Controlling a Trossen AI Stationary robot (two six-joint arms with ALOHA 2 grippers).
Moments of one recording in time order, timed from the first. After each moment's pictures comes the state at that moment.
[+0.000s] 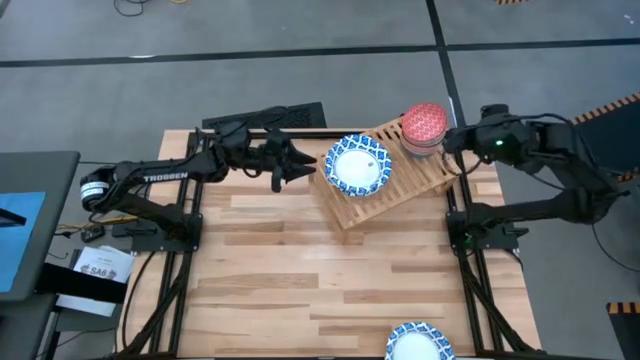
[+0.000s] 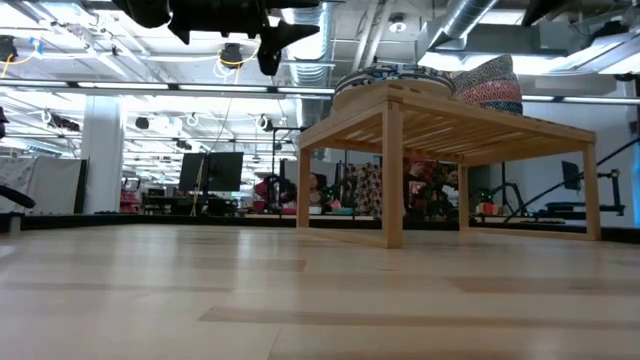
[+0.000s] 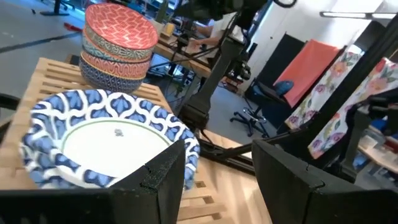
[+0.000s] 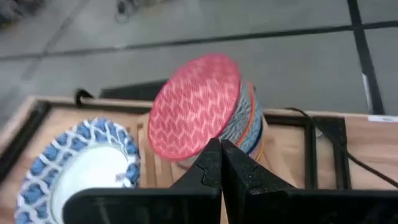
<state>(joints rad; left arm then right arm) 0.38 1.29 0.89 0.47 0.44 -0.47 -0.26 0.89 1.48 -1.39 0.68 0.93</state>
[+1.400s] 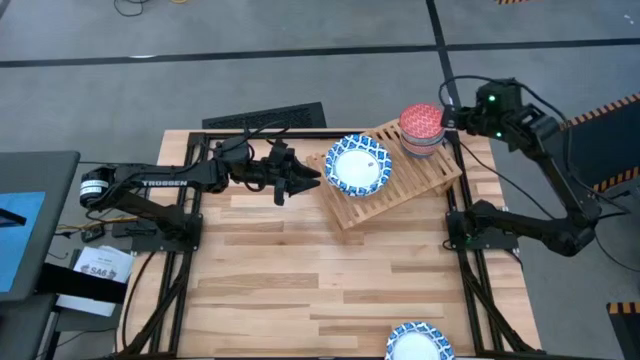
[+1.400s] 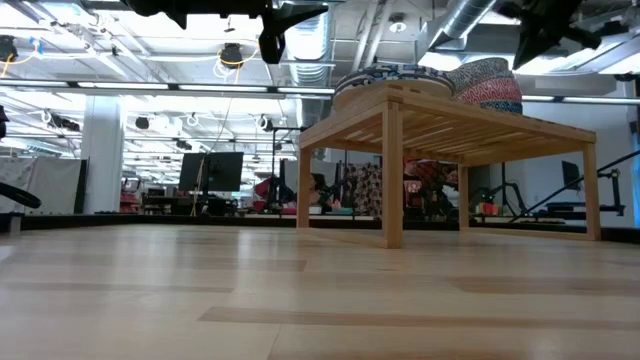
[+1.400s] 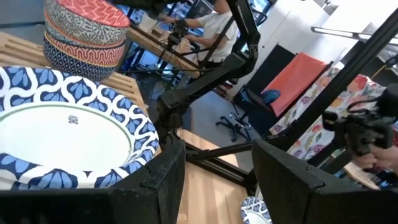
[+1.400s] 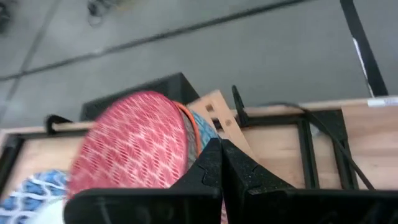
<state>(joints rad) 0.24 1.29 0.89 0.49 0.30 -0.58 -1.00 0.91 1.29 -1.06 0.15 0.58</state>
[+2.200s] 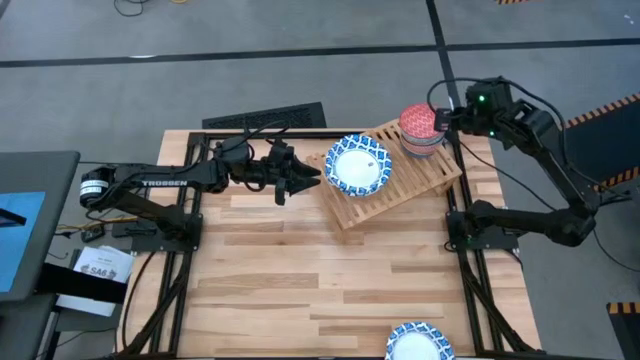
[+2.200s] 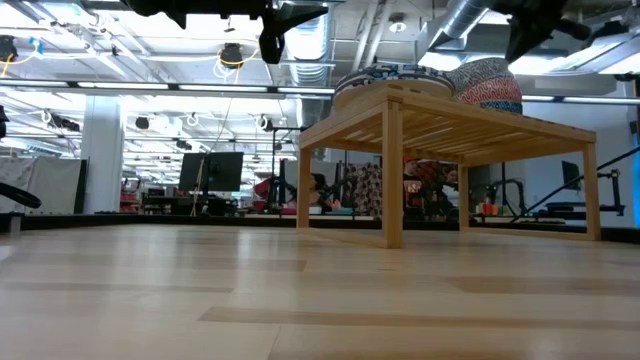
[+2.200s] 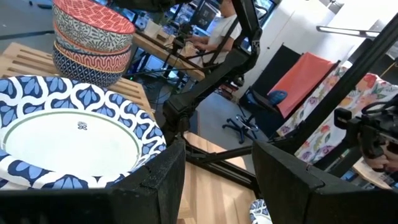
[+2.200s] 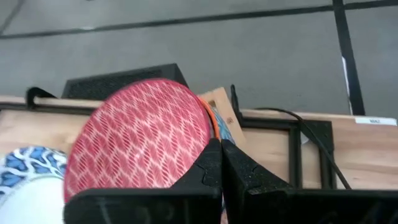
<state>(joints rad) 0.24 1.29 0.89 0.49 0.28 -0.54 -0.87 0.97 1.37 -1.11 0.26 0.51</state>
